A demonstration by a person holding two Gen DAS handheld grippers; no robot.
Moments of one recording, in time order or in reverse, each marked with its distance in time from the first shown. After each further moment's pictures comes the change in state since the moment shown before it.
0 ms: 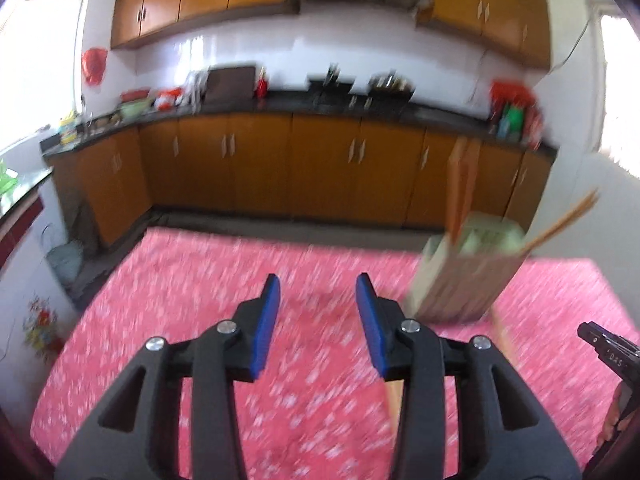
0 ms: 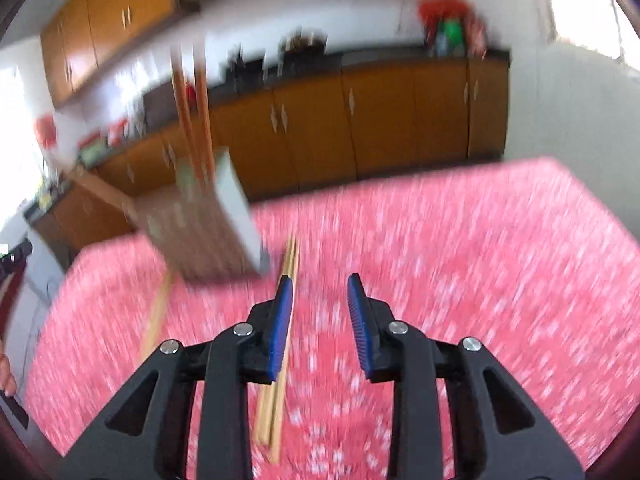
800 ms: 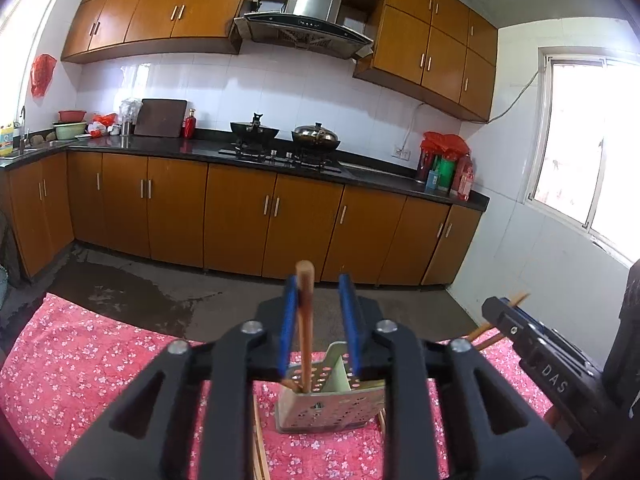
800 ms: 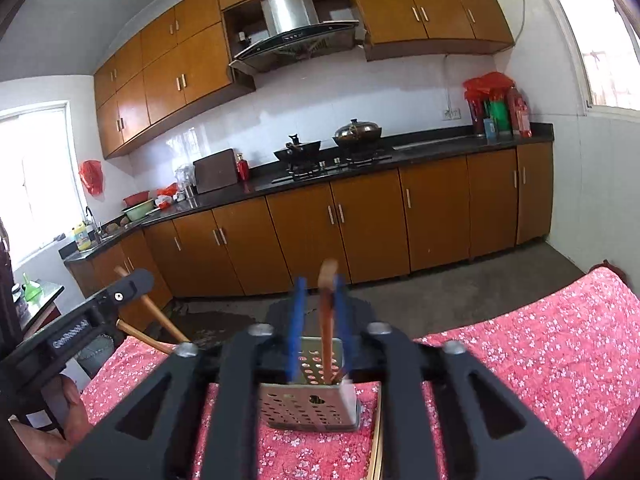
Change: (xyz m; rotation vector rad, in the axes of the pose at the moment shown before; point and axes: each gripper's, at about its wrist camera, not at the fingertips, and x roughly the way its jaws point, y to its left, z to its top) left arm 0.016 -0.094 0.115 -0.034 -0.208 -0.302; right arm -0.059 0.073 0.124 -0.030 -0.429 0.130
